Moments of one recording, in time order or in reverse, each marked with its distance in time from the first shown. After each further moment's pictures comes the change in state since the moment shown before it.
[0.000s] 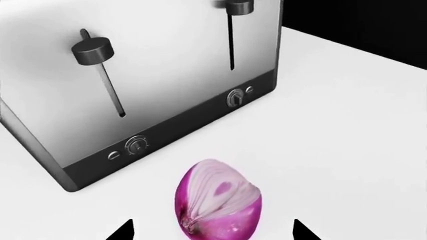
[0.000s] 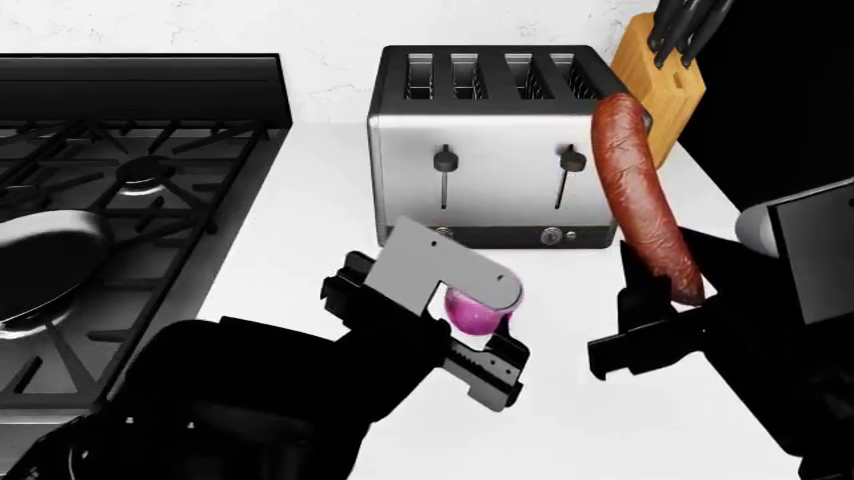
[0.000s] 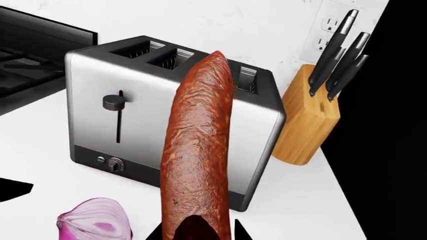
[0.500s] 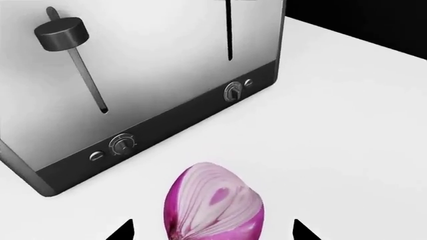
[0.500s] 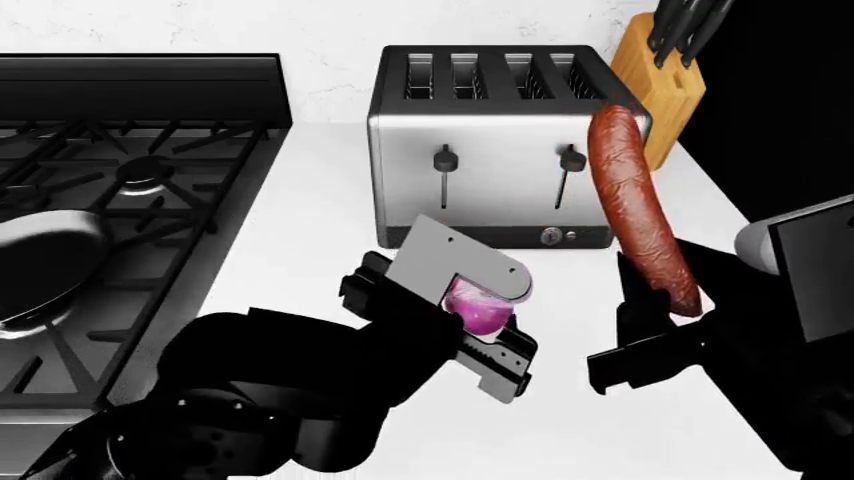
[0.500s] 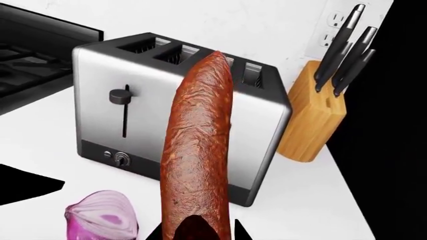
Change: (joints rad) left arm -0.011 0.039 0.051 -0.109 0.096 0.034 0.100; right arm -0.071 0.025 0.023 -0.028 -0.038 -0.036 -0.039
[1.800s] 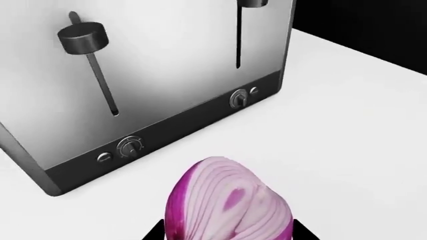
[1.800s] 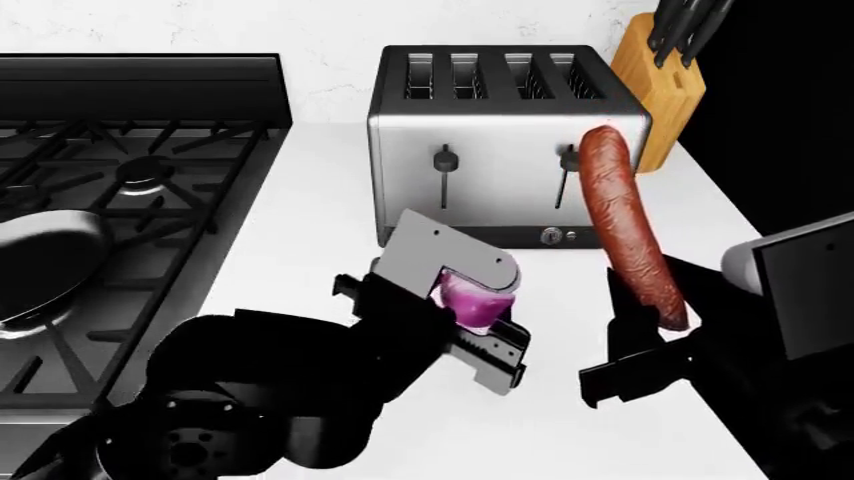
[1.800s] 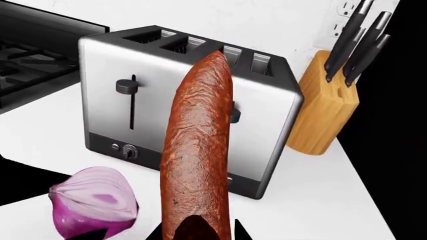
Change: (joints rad) left arm 0.006 -0.029 0.002 0.007 -0.007 0.056 0.013; right arm -0.117 -0.001 0.018 -0.015 -0.092 -0.051 -0.055
